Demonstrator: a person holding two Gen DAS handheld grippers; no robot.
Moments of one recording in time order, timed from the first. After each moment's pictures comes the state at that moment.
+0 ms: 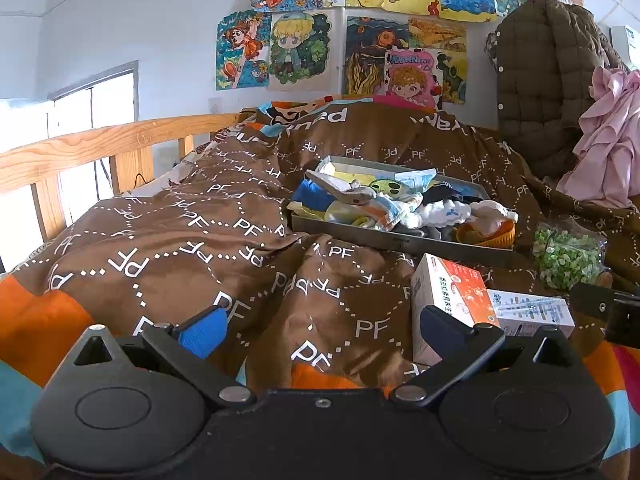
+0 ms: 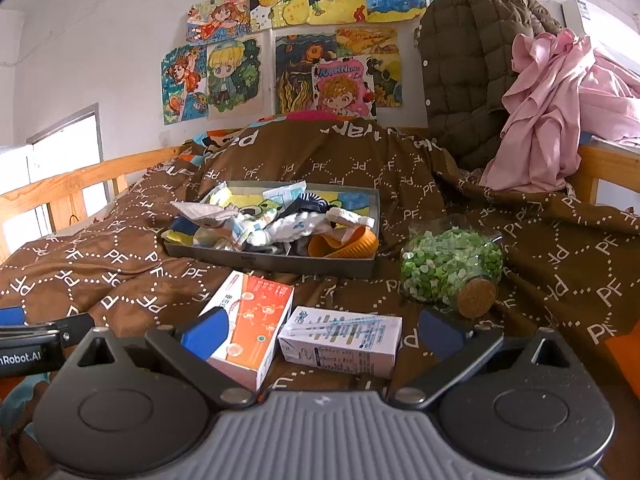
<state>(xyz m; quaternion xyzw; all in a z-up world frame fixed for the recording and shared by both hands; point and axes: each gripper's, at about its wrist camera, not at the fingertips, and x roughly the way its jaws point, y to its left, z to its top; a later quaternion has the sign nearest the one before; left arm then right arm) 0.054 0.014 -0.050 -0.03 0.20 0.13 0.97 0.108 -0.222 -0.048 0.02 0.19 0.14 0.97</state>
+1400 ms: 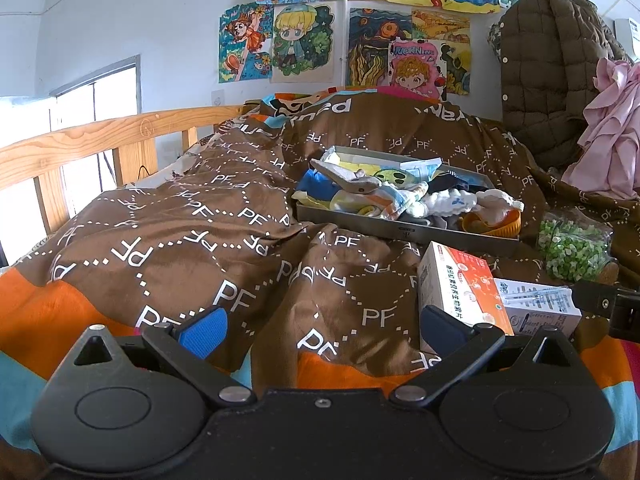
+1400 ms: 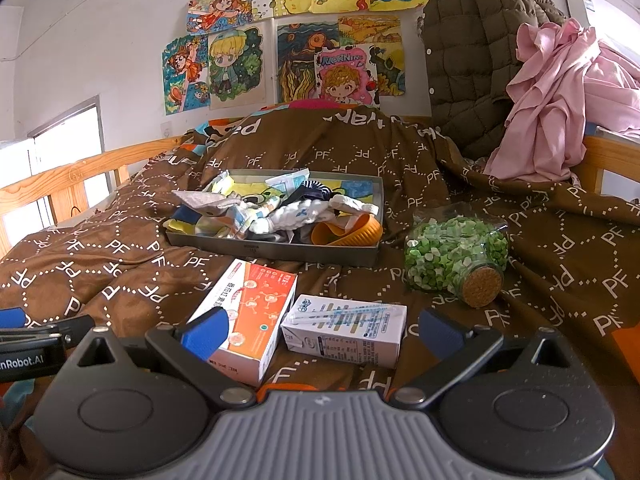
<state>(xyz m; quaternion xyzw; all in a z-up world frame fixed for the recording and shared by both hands) 0.054 0.016 -0.055 -0.03 0.21 0.13 0.97 0.110 -0.220 -0.052 0.02 0.20 0.14 0.97</state>
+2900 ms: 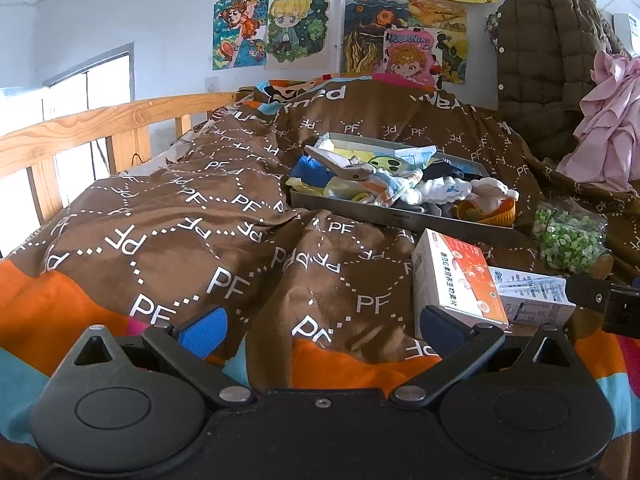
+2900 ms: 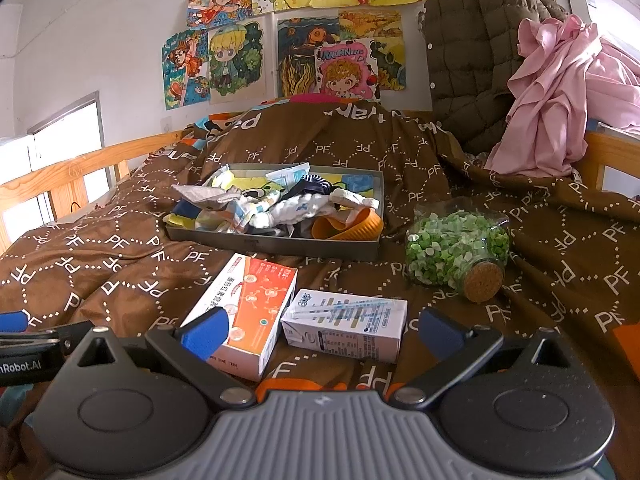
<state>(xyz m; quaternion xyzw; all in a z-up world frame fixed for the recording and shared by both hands) 0.054 0.015 -0.059 -0.03 0.23 0.12 0.97 0.110 -0.219 -0.056 0.02 0.21 0.14 0.97</state>
